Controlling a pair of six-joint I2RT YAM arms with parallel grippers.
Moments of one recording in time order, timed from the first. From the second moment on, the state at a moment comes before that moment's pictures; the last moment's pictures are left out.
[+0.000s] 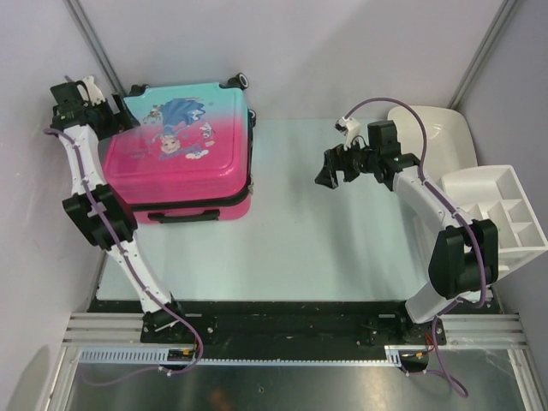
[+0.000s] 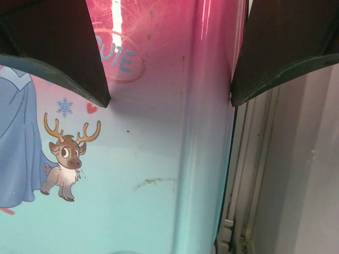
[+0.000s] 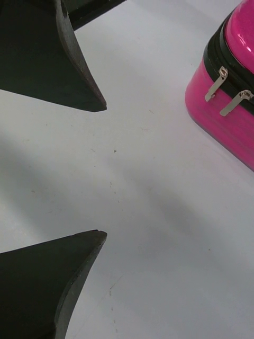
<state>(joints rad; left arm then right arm) 0.44 2.16 2.27 -0.80 0.37 -0.03 0.27 1.59 1.32 -0.36 -0.60 -0.09</state>
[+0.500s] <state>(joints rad) 0.47 2.02 1.92 -0.49 0.57 -0.01 0.27 1.59 1.18 -0.20 -0.73 -0.18</state>
